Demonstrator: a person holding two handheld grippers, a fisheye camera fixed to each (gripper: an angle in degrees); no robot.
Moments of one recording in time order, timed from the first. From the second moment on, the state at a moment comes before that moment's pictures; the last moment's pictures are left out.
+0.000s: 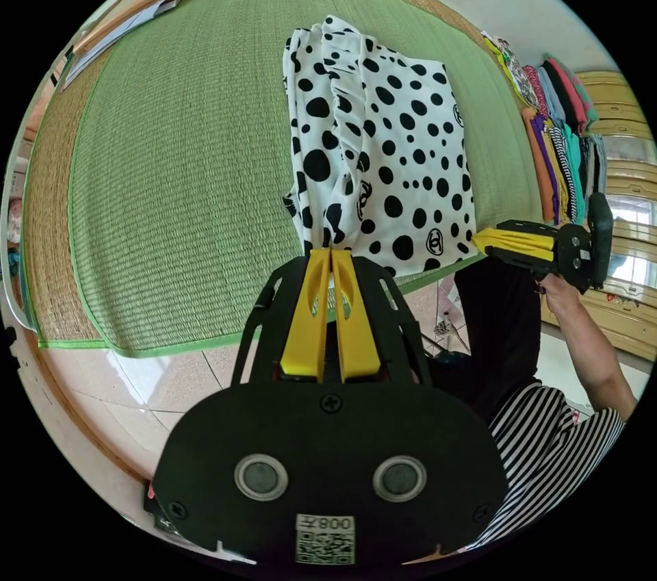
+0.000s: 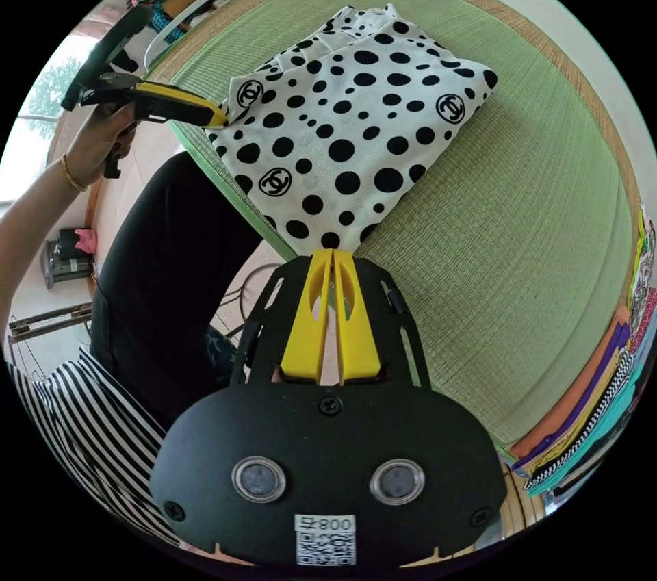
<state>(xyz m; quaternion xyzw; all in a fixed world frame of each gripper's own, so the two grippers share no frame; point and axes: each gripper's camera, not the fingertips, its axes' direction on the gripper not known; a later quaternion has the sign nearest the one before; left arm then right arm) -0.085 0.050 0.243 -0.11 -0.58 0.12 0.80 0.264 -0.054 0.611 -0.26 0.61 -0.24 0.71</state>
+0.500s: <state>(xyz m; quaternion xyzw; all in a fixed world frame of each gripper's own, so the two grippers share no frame) -0.075 0.088 0.352 -0.07 -0.66 0.20 0.72 0.267 -0.036 0.554 -0.22 0.58 -0.23 0.75</state>
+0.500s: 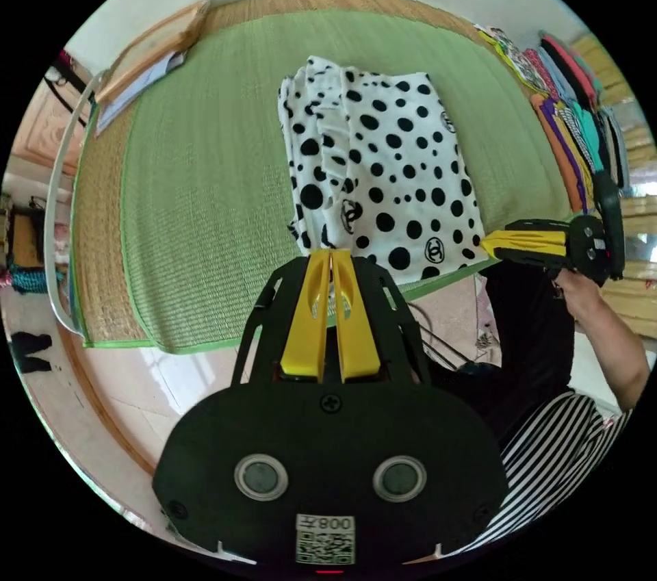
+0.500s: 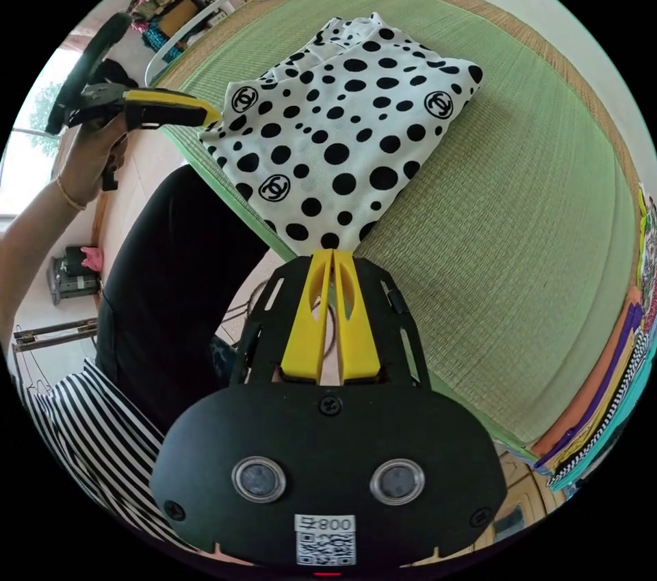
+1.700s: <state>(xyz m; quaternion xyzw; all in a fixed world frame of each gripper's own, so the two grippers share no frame) -0.146 0.194 0.533 -0.22 -0.58 0.34 0.71 0.324 -0.059 0.317 -0.12 0.24 -0.03 0.96</state>
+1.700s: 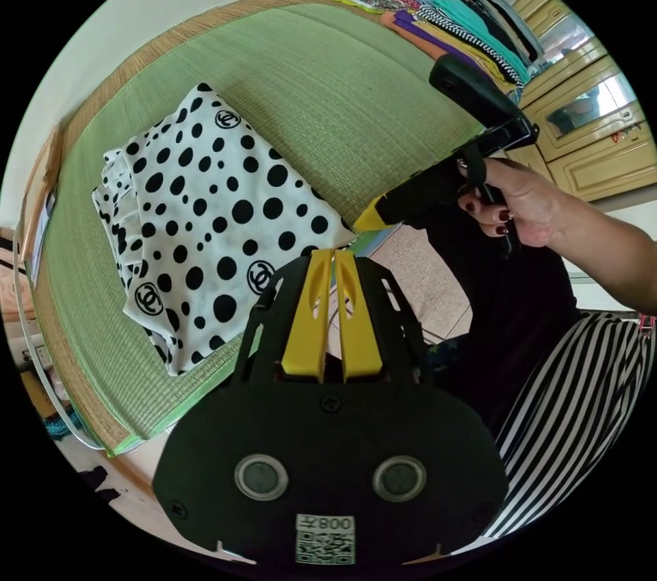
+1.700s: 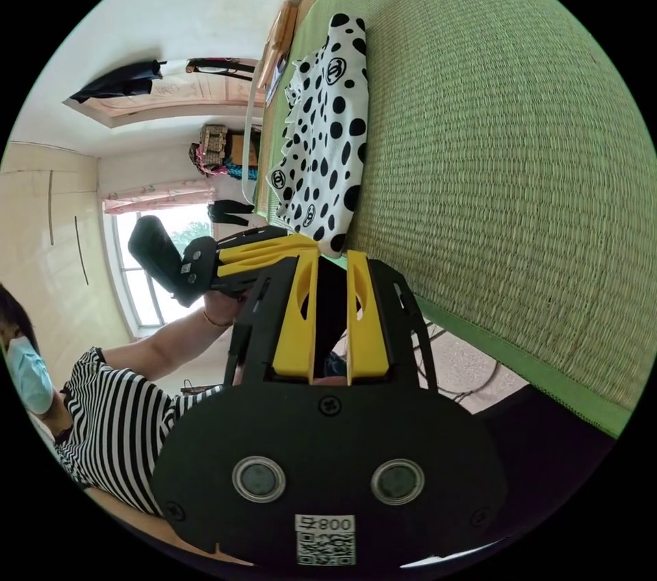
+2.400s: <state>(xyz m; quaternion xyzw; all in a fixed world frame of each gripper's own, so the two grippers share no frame) -0.153 0.212 0.413 -0.20 -0.56 0.33 0.73 0.352 -0.076 0.303 -0.09 0.18 0.03 0.98</state>
